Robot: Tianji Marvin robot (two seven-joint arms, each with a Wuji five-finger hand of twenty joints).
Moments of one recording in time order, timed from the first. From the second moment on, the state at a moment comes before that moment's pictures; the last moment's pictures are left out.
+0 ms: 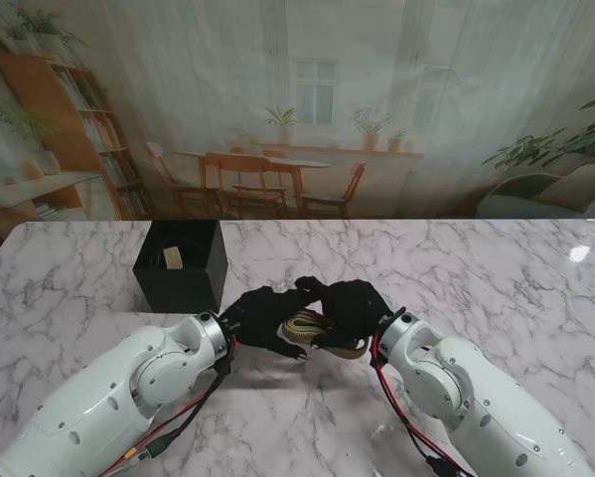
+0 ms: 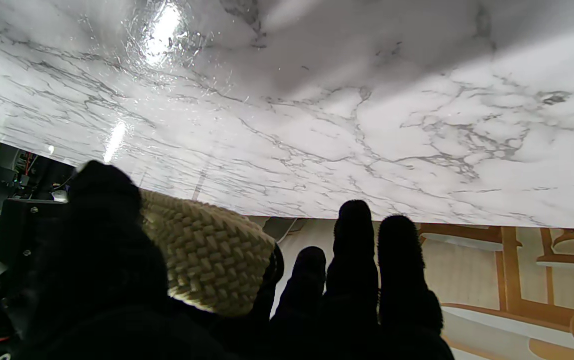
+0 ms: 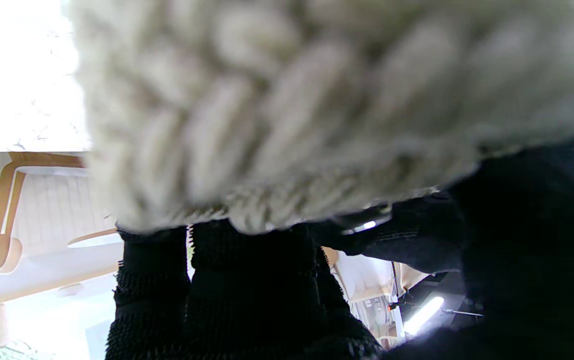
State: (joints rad) left arm 1.31 -1.05 -0.88 -1.51 0.83 -0.29 -0.10; right arm -1.43 -1.07 1.01 -1.57 -0.91 -0.24 -0.07; left_hand 0.75 -0.29 0.01 0.00 0.22 0.25 0.08 0.35 0.34 0.23 0.18 0.28 0.54 0.21 0.31 0.53 0.20 0.15 0.80 0.51; right_hand 0.48 -0.80 0.93 -0.31 0.27 0.28 0.53 0.18 1.14 0.08 0.87 0.58 1.23 0.08 0.69 0.64 0.73 0.26 1.26 0.40
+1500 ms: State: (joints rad) left arm 1.31 -1.07 -0.88 -1.48 0.84 -0.26 -0.01; right arm -1.51 -1.10 1.11 -1.60 -0.81 -0.23 -0.16; left_hand 1.05 -0.38 -0.03 -0.02 0.63 0.27 0.67 0.52 0.99 0.19 0.46 0.49 1.12 0.18 0.61 0.65 0.68 0.22 1.20 0.53; right_hand 0.35 -0.42 0.76 -0.12 0.36 0.10 0.58 0.16 0.89 0.09 0.67 0.49 0.94 0.15 0.50 0.49 0.50 0.31 1.24 0.44
